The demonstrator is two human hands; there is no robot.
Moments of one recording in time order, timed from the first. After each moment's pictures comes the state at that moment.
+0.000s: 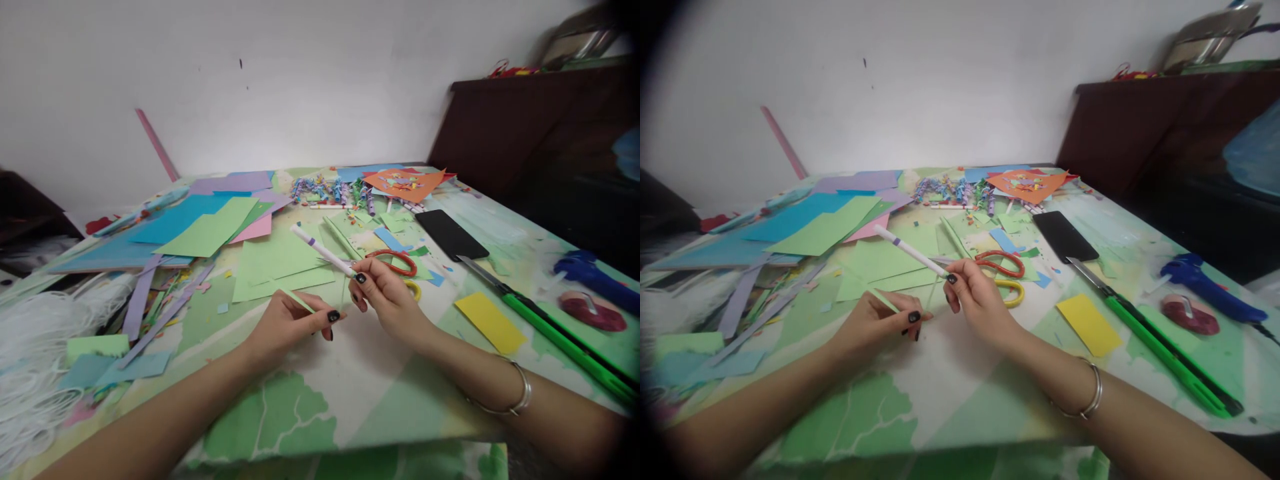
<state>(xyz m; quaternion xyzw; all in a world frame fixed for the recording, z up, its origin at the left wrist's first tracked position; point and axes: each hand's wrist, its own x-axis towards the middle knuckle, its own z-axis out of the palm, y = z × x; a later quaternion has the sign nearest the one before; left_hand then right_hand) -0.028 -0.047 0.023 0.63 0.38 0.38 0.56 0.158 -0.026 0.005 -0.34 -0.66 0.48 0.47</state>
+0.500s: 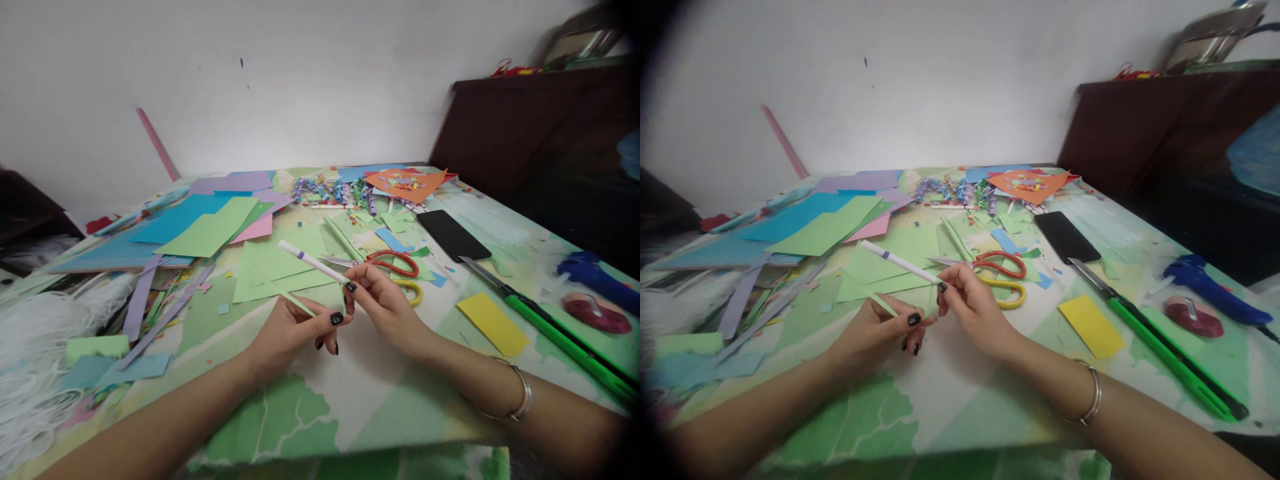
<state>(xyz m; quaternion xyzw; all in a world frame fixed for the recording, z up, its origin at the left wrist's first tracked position) -0.026 -0.050 0.012 0.57 0.35 0.39 0.64 0.153 -0.033 0.007 -0.33 -0.66 0.50 0.45</state>
